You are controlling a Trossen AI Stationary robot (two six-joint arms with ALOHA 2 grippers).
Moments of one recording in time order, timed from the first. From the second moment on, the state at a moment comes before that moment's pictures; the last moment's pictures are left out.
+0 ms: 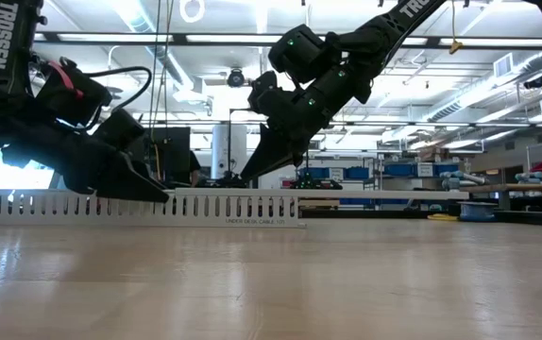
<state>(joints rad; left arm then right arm) 0.31 1.63 0.00 1.26 0.16 0.05 -0.17 1.93 1.24 -0.03 -0.19 0.05</state>
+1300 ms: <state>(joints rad) 0.31 1.62 0.41 0.62 0.19 0.13 -0.17 1.93 1.24 -0.07 -0.18 -0.02</state>
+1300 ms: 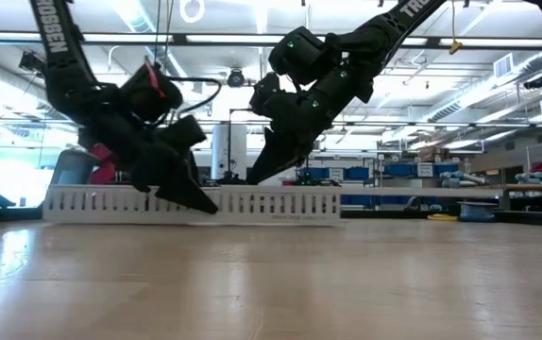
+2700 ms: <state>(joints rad) 0.31 1.69 0.62 0.44 0.26 0.13 -0.19 1.96 1.24 -0.13 -0.19 -0.02</state>
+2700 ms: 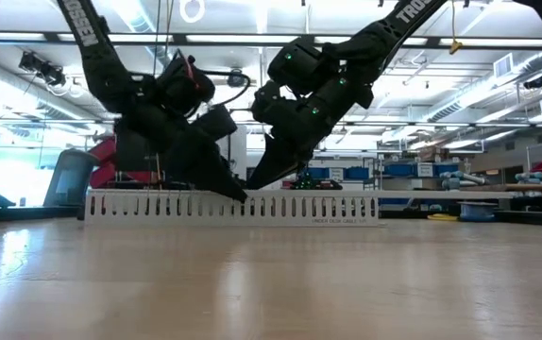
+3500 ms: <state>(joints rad) 0.28 1.60 0.42 0.50 0.17 0.04 -0.19 1.96 1.24 -0.13 -0.19 0.00</state>
